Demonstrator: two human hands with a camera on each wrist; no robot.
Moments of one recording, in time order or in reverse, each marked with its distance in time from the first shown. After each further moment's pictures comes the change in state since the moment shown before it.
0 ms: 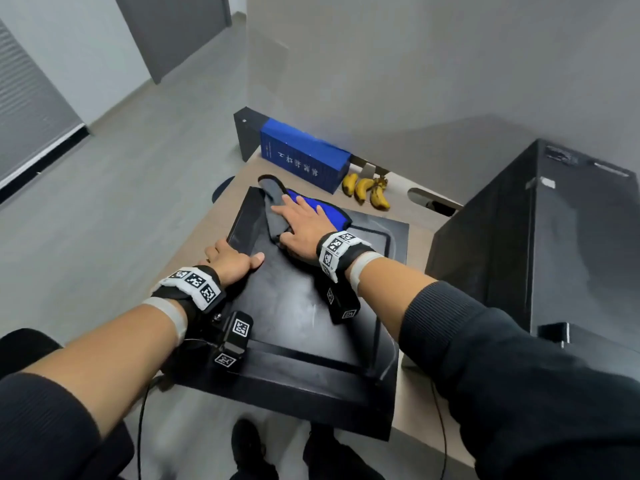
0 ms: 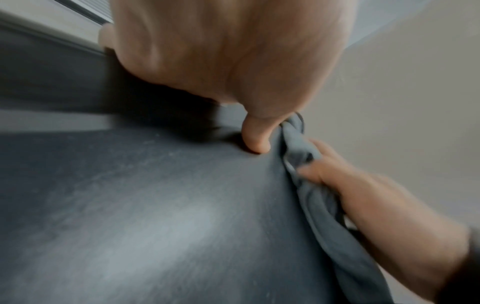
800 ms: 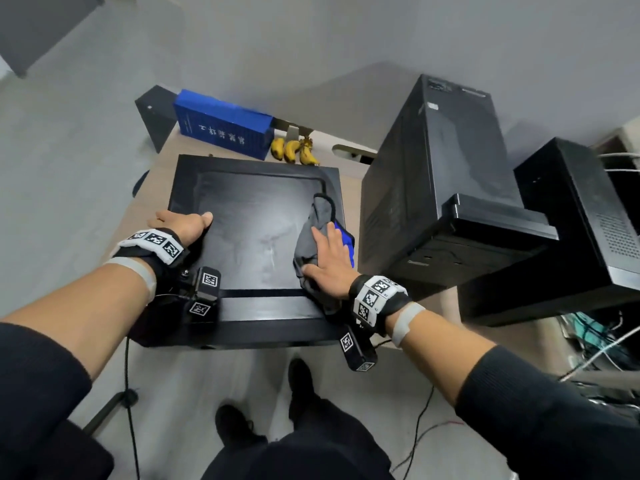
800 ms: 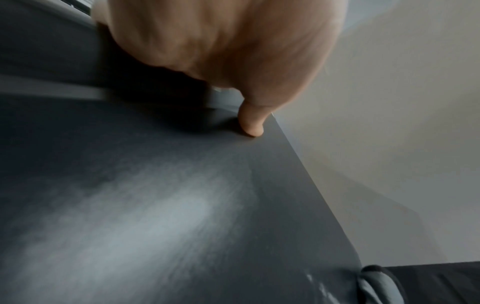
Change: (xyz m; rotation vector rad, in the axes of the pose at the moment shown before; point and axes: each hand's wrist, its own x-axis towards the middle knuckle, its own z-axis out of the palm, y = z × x) left_hand -0.024 0.004 0.000 0.006 0.070 0.028; right_hand -0.212 0.015 0.069 0.300 0.136 0.519
